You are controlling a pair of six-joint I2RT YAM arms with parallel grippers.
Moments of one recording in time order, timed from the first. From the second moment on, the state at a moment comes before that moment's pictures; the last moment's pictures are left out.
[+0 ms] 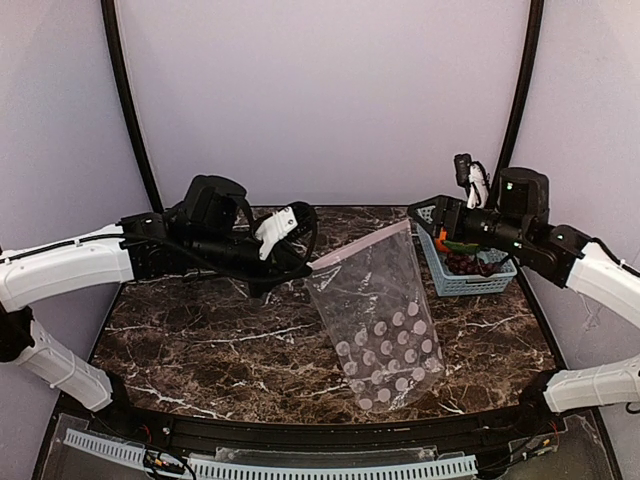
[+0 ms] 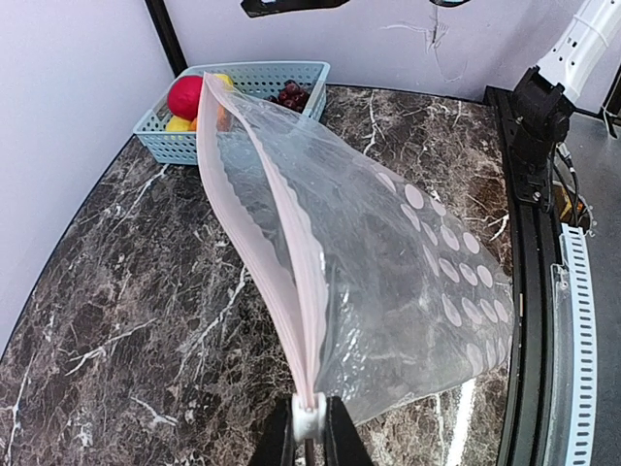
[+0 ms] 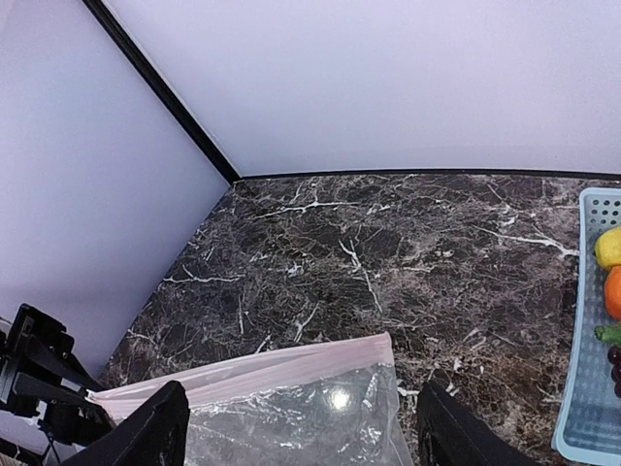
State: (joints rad) left arm -0.94 1.37 1.20 -0.39 0.22 0.27; right arm 0.58 1.05 0.94 -0.17 -0.17 0.44
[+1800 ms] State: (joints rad) left arm -1.01 1.36 1.14 -0.33 0.05 0.30; right arm 0.90 1.53 1.38 -0.56 0.18 0.74
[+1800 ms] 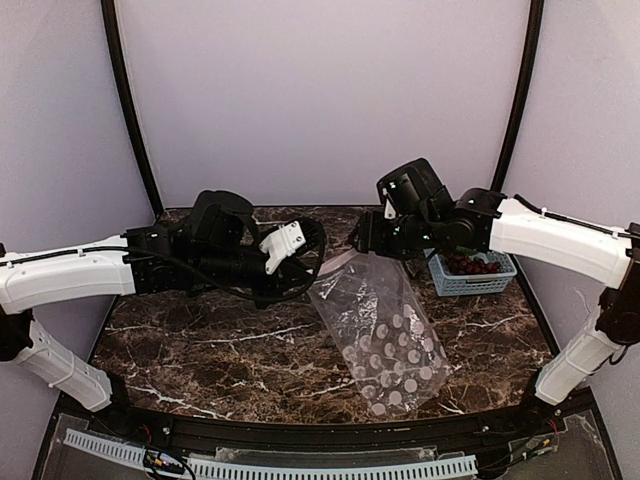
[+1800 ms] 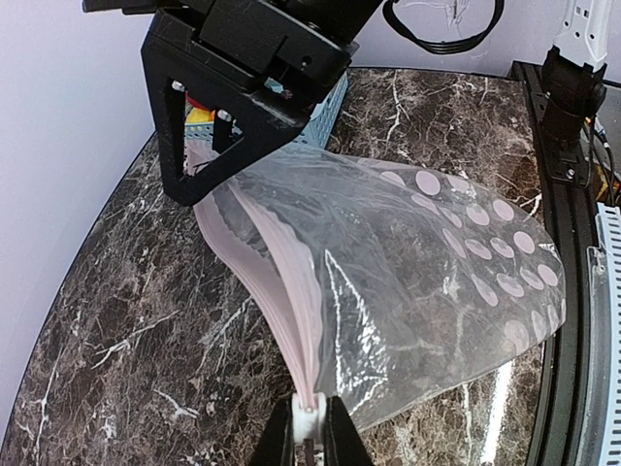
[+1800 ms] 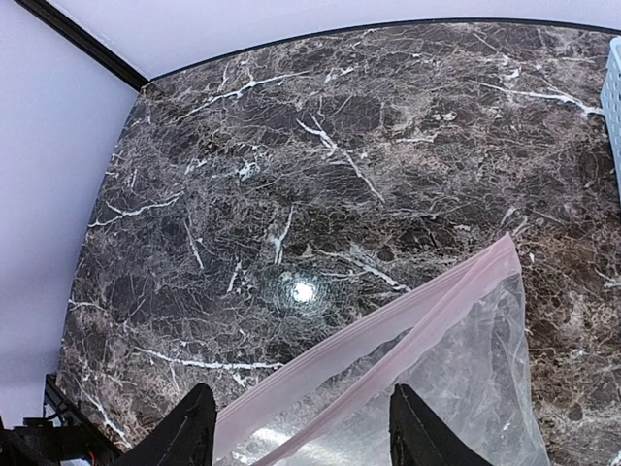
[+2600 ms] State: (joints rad) left arm -1.03 1.37 1.14 -0.34 -0.11 0.31; right arm 0.90 1.55 1.38 -0.52 0.08 0.75
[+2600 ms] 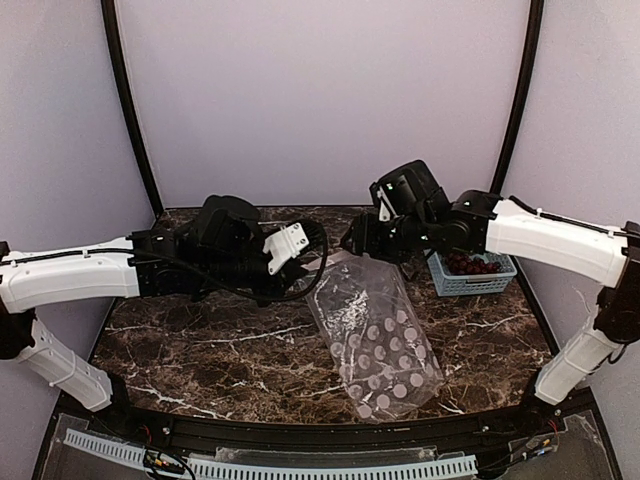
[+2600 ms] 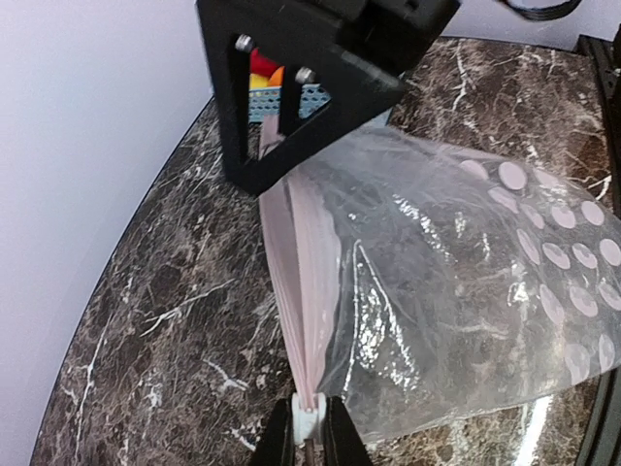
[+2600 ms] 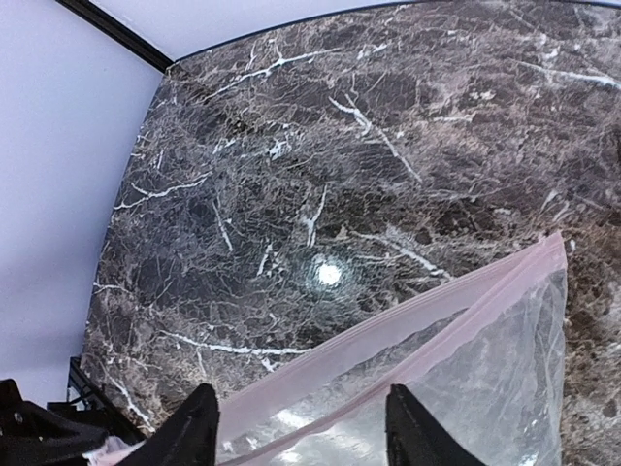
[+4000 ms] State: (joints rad) left arm -1.05 1.47 1.18 -0.35 -0.18 0.33; right arm 0.88 1.18 1.00 -0.25 0.13 0.90
